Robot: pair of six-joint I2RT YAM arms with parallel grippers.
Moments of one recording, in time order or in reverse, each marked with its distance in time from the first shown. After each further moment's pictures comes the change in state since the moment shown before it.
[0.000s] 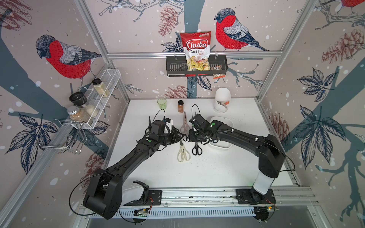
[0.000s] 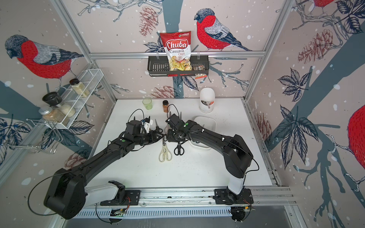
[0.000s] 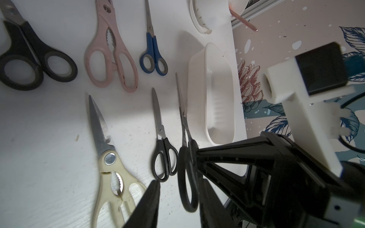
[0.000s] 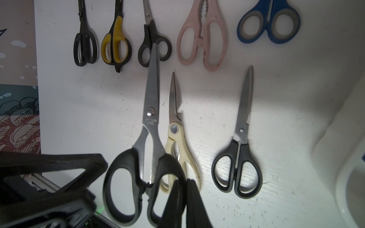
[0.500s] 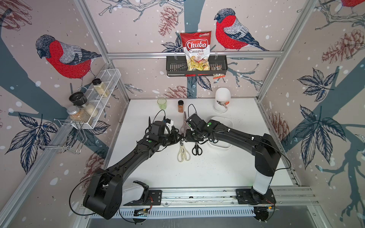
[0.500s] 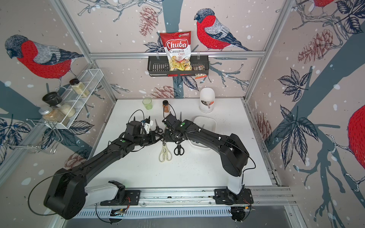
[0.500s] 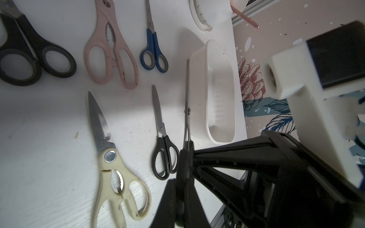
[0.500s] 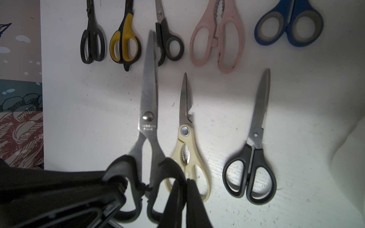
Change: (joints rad) left arm -0.001 -0.002 -0.013 0.008 0.002 0.000; right arm 0.020 0.040 0.052 -0.010 0.003 0.000
